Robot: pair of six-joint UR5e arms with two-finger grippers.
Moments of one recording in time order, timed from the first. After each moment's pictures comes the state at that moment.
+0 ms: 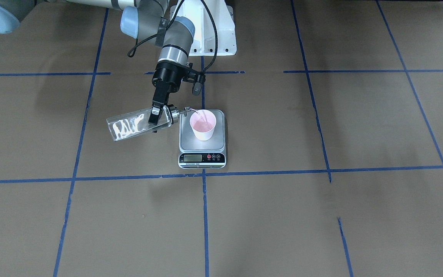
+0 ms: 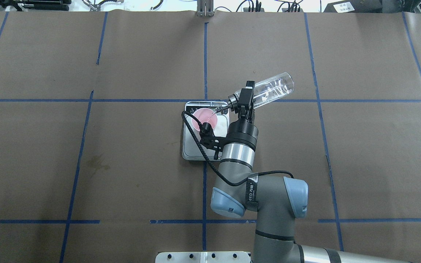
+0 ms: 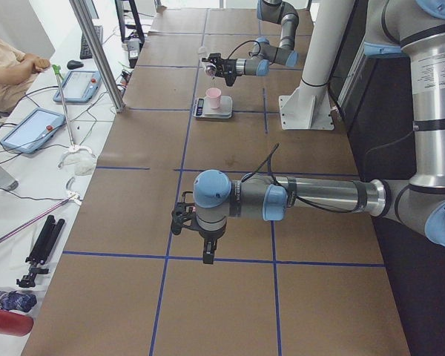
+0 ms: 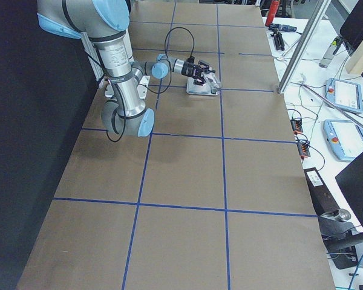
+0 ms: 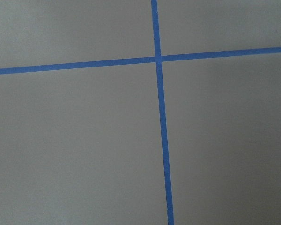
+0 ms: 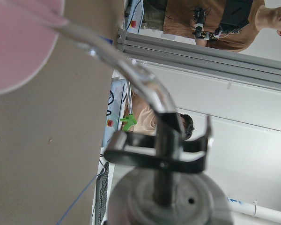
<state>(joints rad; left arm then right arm) -1.58 -1.39 -1.79 -1.60 -2.35 0.04 0.23 -0.98 1.68 -1.83 0.29 0.08</state>
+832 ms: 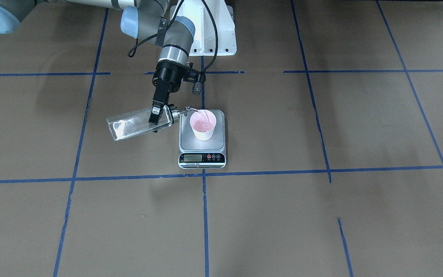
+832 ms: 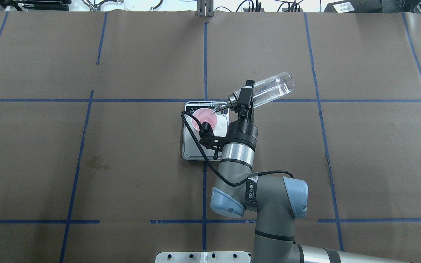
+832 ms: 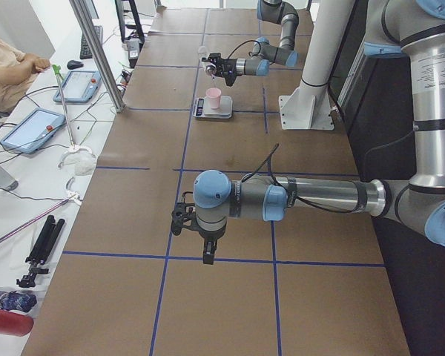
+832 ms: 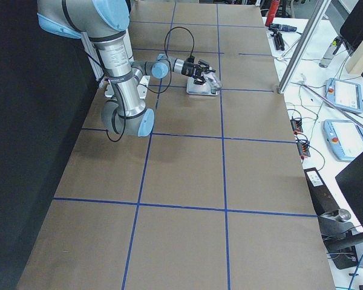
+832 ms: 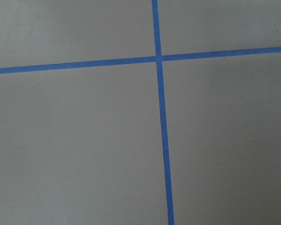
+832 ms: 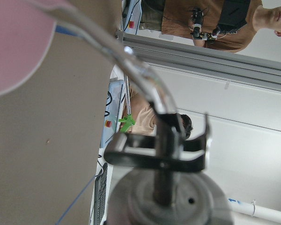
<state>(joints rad) -1.58 -1.39 -1.79 -1.60 -2.35 0.04 0.23 -0.97 1.68 -1.82 0.29 0.08</state>
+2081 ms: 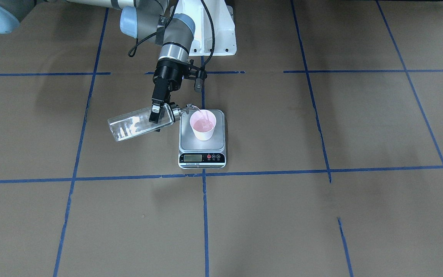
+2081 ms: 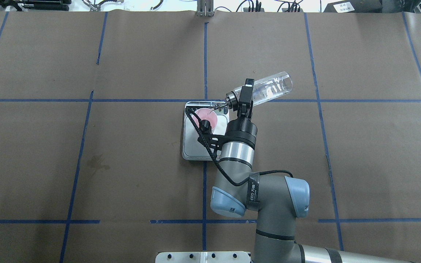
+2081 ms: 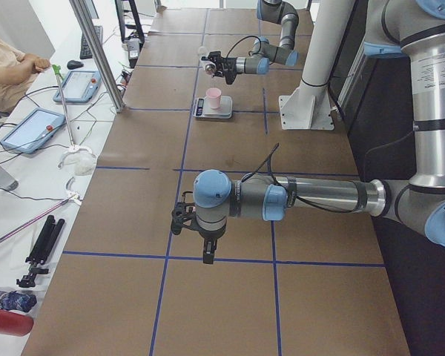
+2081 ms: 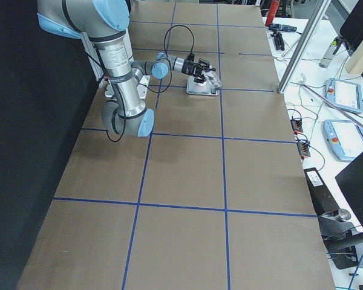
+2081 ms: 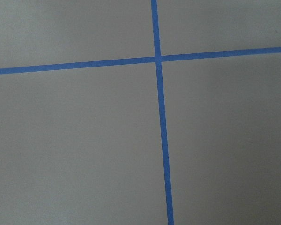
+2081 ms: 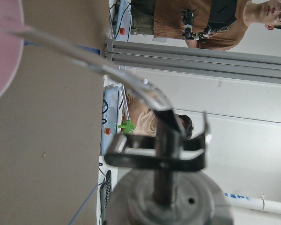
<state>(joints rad) -1.58 -1.39 -1.79 -1.60 -2.36 0.04 0.24 -0.98 1.69 -1.75 0.29 0.10</state>
